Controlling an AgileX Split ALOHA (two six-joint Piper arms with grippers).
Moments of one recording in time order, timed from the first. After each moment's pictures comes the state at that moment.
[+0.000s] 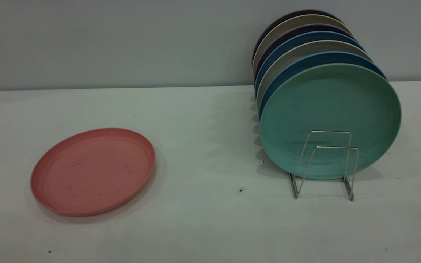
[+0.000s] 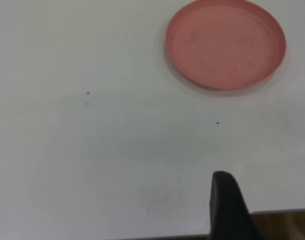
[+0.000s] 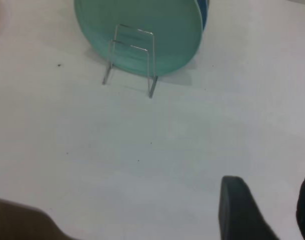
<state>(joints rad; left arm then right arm) 0.10 -0.02 -0.49 -0.09 1.14 0.11 0.00 -0.02 -0.48 0.16 1.15 -0.27</state>
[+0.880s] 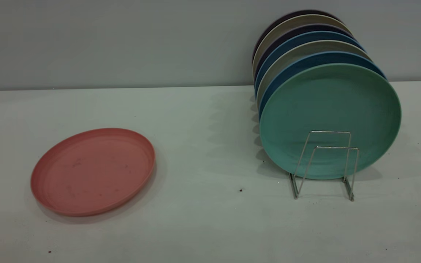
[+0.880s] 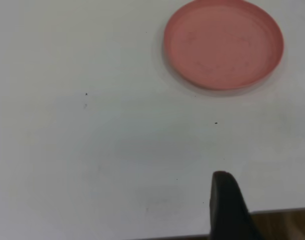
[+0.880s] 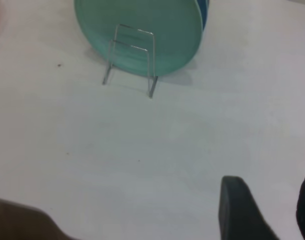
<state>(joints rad) 0.08 -0.02 -0.49 -0.09 1.14 0.11 0.00 -0.02 -0.48 0.16 1.15 -0.27</state>
